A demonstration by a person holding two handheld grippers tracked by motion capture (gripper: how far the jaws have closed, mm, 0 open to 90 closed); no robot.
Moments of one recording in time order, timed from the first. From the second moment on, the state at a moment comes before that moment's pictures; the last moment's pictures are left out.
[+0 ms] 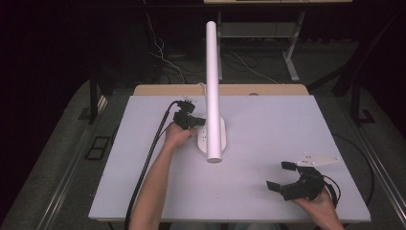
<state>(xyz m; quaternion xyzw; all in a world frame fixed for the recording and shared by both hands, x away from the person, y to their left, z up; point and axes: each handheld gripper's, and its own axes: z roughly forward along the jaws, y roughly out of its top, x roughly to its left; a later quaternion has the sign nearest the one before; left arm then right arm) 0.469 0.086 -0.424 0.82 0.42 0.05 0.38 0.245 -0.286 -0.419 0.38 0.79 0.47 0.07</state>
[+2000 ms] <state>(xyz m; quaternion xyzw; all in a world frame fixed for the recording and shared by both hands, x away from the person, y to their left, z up) 0.426 0.148 -0.372 0.78 0.42 0.08 0.46 0.246 -0.289 -0.418 0.39 0.79 0.47 0.07</state>
